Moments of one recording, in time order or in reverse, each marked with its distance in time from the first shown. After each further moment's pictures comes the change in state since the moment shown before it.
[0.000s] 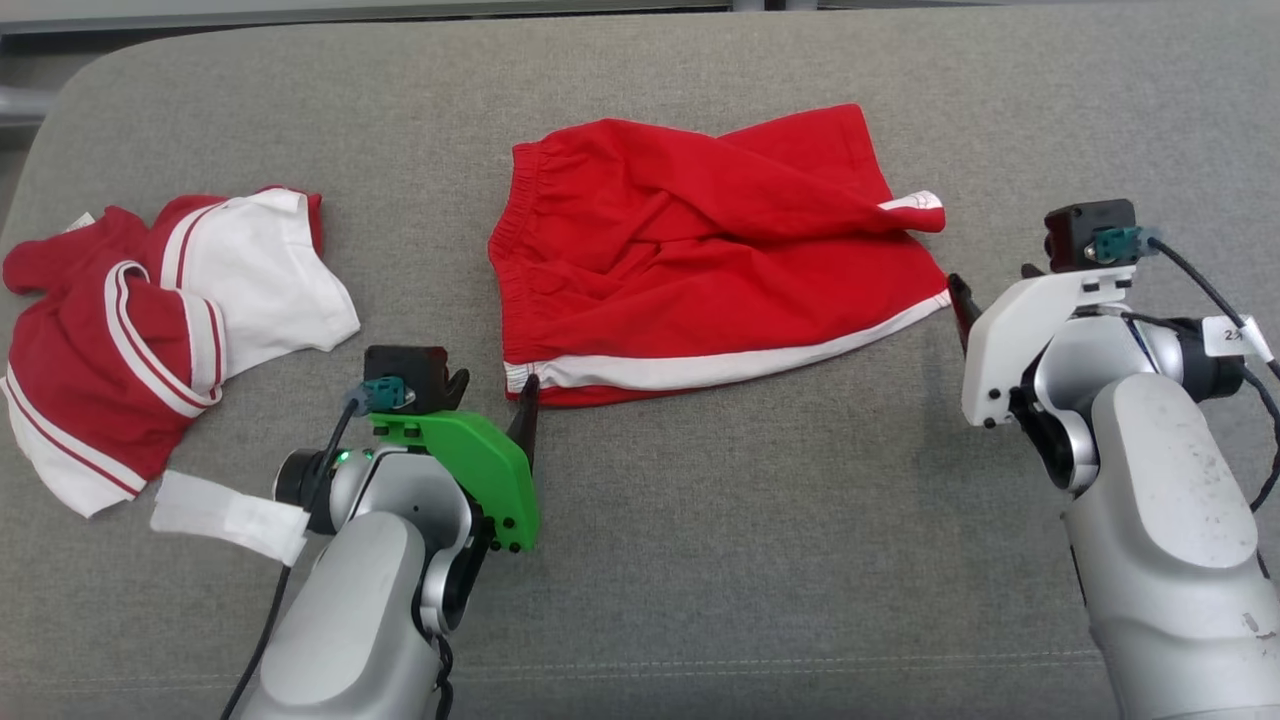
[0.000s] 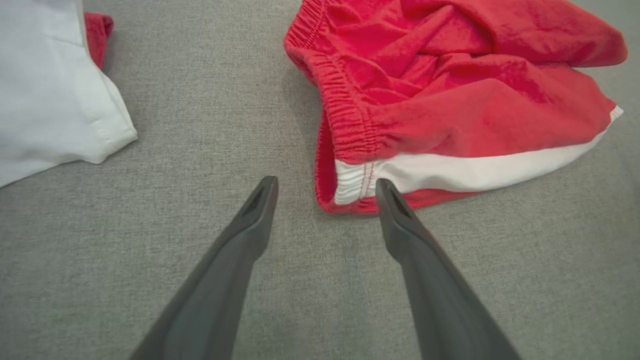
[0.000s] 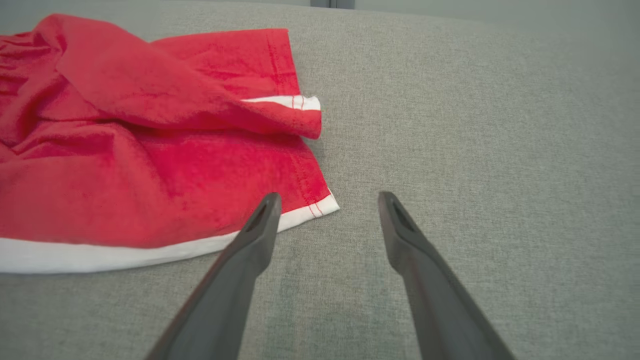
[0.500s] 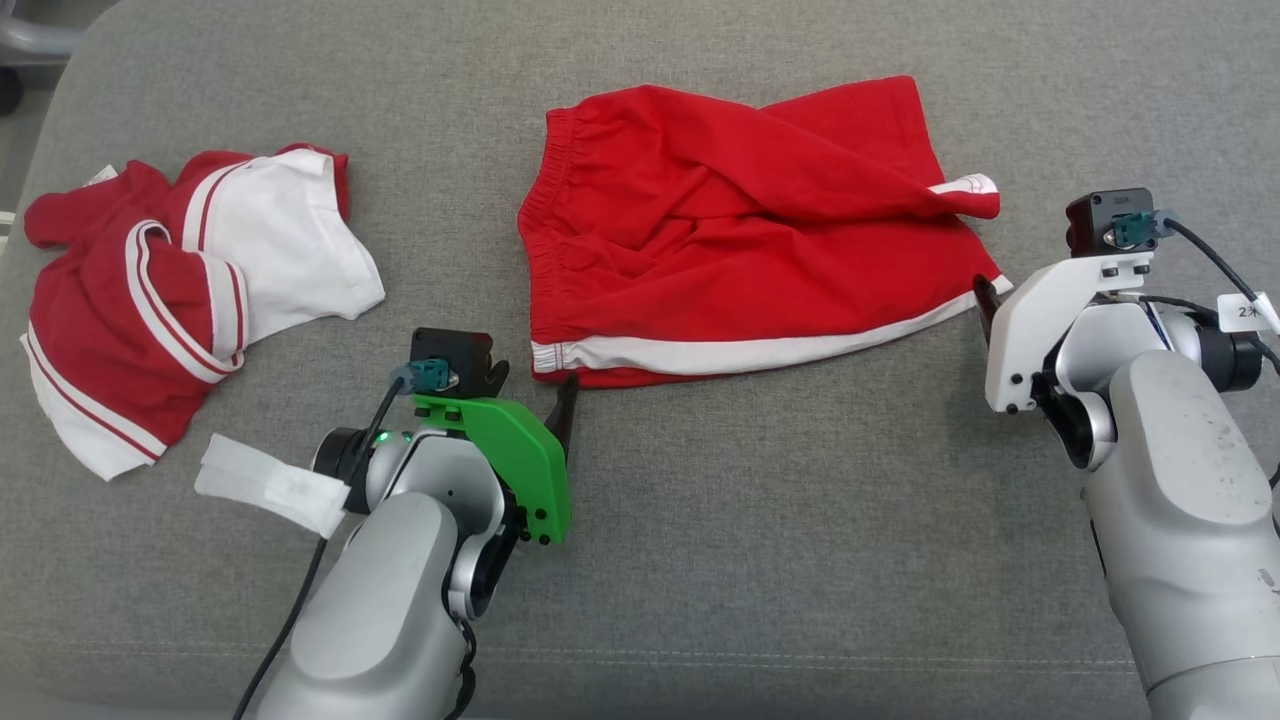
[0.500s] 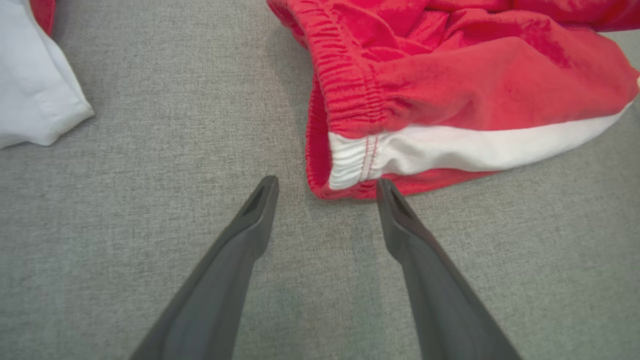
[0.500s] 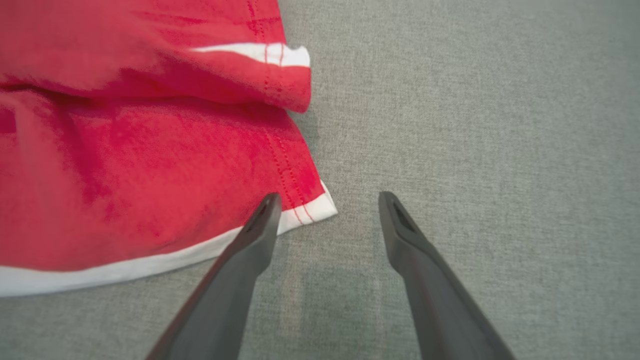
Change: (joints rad) left arm -0.067 -0.027 -0.065 0.070 -0.016 -0.025 0.005; right arm -0.101 -0.056 -0.004 0.202 0.022 0.000 -0.045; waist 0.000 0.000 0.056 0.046
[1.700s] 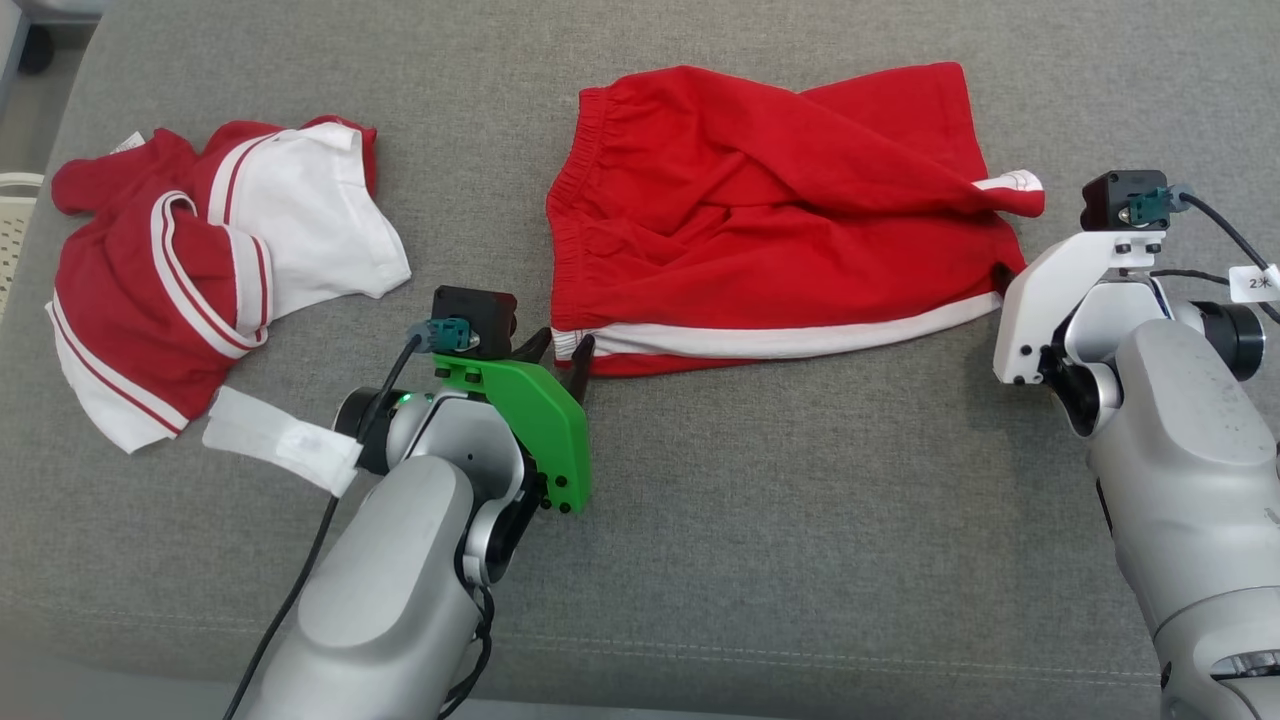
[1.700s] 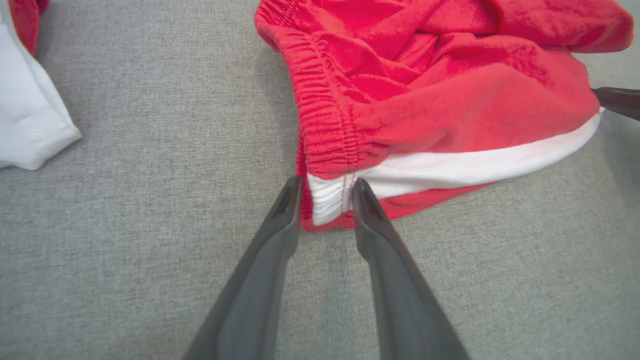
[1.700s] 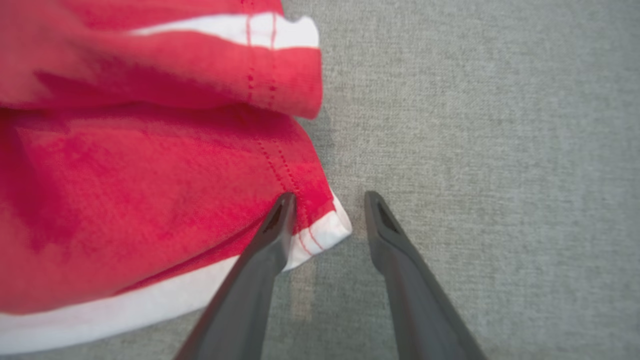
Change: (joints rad) left arm -0.065 0.002 -0.057 -0.020 -0.067 0.009 0.035; right arm -0.152 -0.018 -0.005 0.297 0.045 0.000 -0.072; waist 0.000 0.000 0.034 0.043
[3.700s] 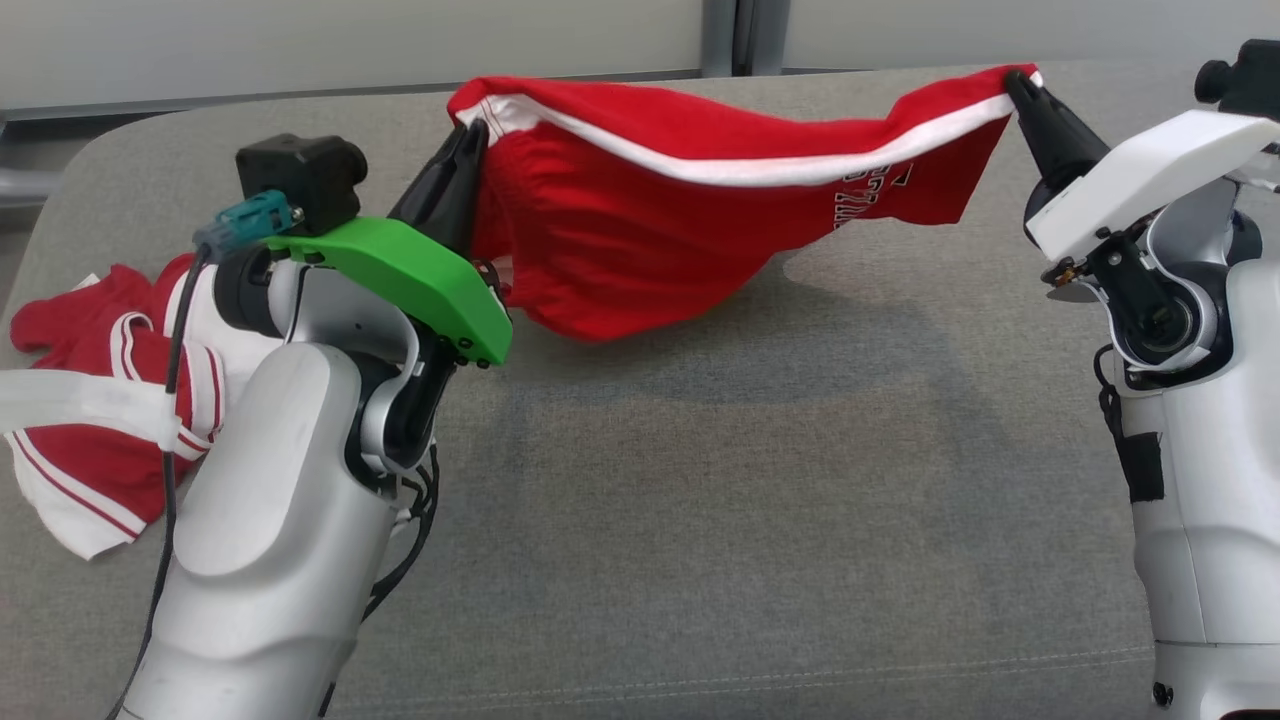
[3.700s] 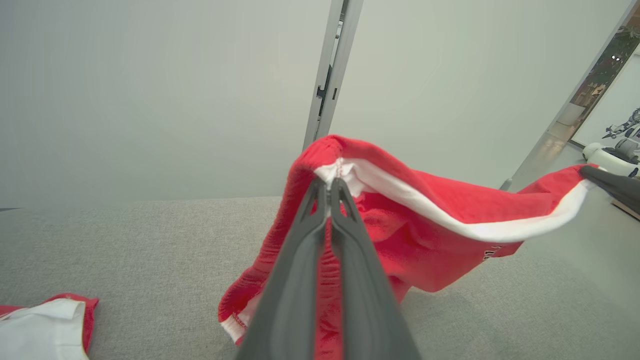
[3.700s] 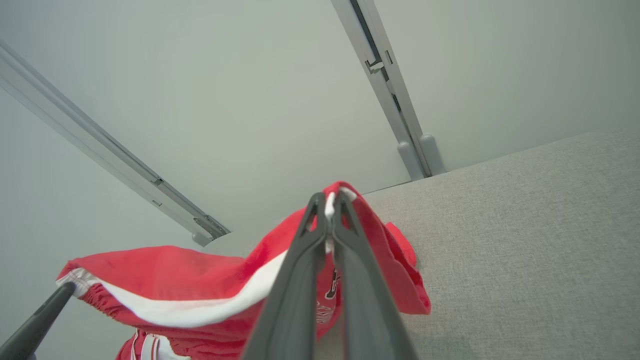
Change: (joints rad) left arm -0.101 0.077 0.120 -0.194 -0.105 -0.021 -0.146; right arm 0.110 0.035 -0.026 -0.630 0.543 0.000 0.083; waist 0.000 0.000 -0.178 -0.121
